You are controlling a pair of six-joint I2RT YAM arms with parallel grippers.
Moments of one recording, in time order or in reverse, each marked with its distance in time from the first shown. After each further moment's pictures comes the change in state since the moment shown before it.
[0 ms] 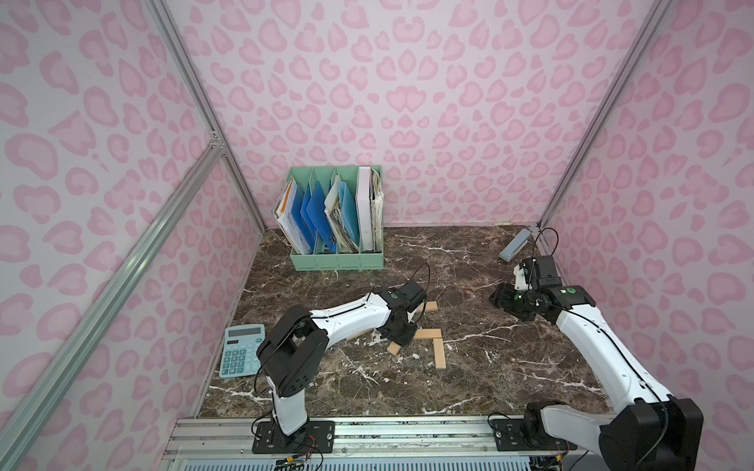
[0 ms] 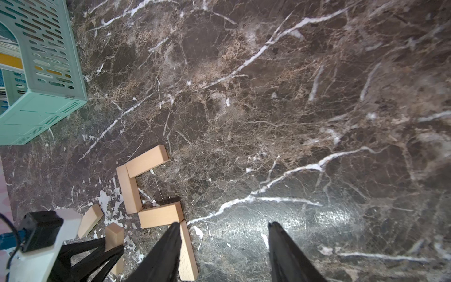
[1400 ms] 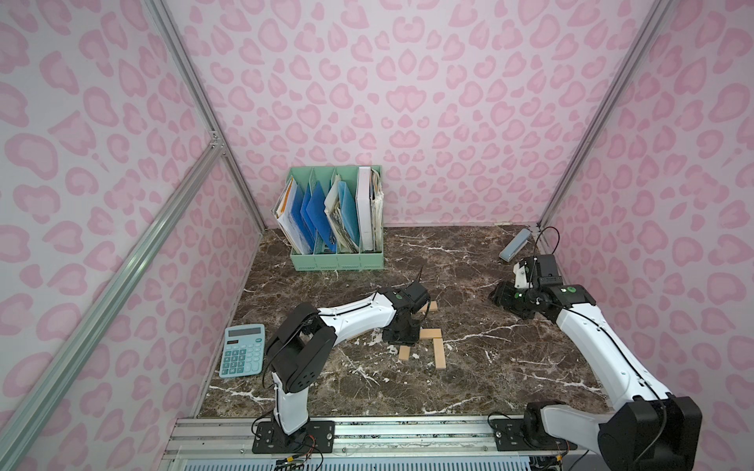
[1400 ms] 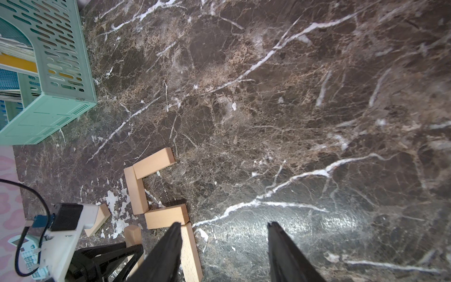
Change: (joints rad) left arm -0.019 0.052 0.014 0.023 0.070 -0.396; right arm -0.012 0.010 0.010 0.018 -0.028 -0.005
